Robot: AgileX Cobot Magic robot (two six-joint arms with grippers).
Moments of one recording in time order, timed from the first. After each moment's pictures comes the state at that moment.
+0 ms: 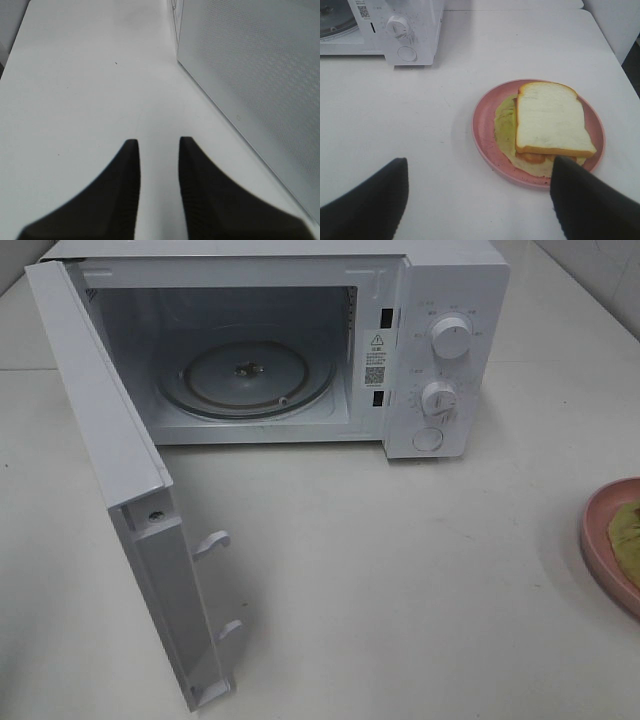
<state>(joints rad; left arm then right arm) -0.01 0.38 -0.53 -0.09 0.80 0.06 0.03 0.00 -0.51 -0.03 1.04 0.02</state>
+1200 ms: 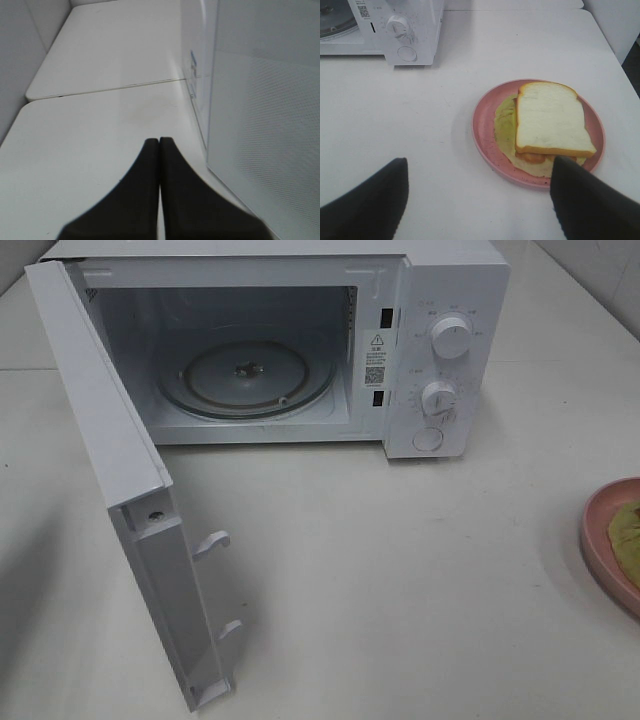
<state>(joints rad) -0.01 1.25 -0.31 0.10 -0.60 0.03 0.03 0.00 -0.51 -0.03 1.04 0.02</state>
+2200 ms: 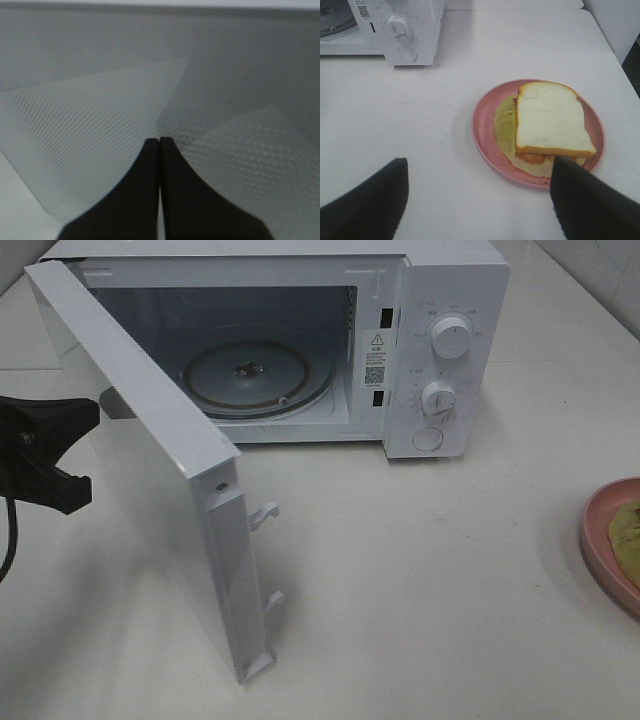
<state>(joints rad) -0.24 1.46 -0.33 0.43 -0.85 -0.13 0.03 0.00 -0.51 -0.03 1.04 0.02</state>
